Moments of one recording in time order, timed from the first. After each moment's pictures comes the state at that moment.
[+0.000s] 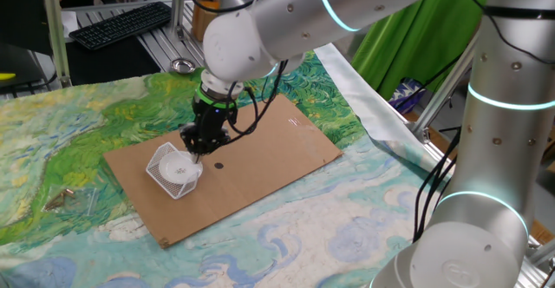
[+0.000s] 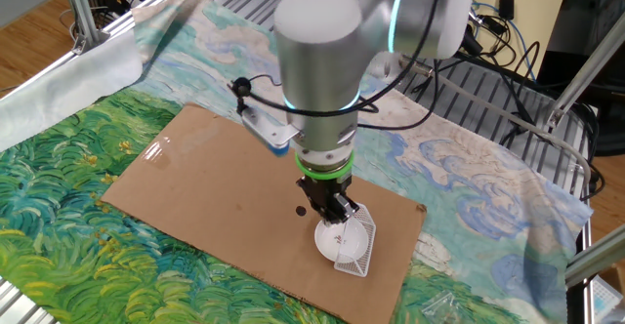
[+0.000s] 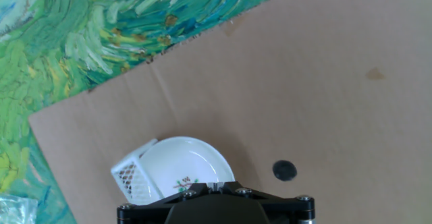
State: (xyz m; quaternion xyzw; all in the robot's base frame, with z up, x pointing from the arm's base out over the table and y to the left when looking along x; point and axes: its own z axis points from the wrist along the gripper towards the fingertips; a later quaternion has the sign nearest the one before) arm 0.524 0.136 0.035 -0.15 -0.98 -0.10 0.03
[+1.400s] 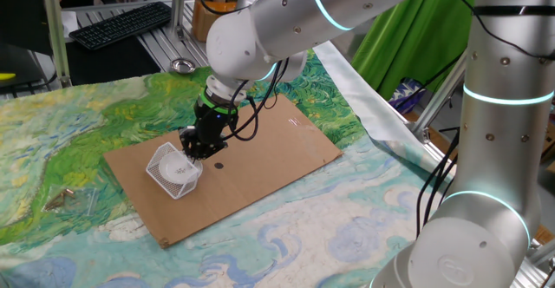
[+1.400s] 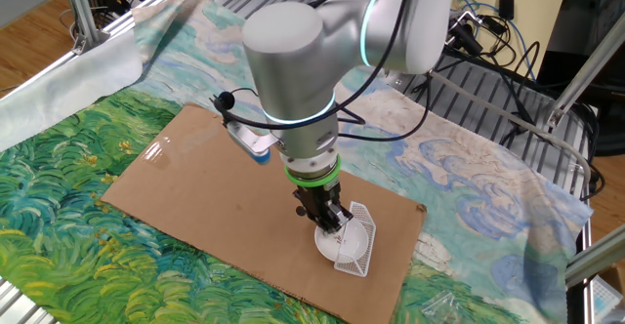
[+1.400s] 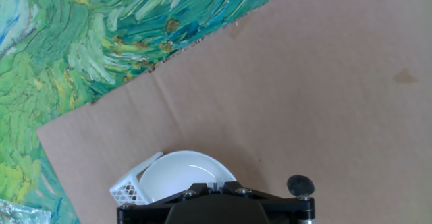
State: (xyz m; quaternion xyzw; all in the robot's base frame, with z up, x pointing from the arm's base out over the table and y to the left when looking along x) arm 0.528 0.143 0.016 -0.17 -0.97 -0.15 0.03
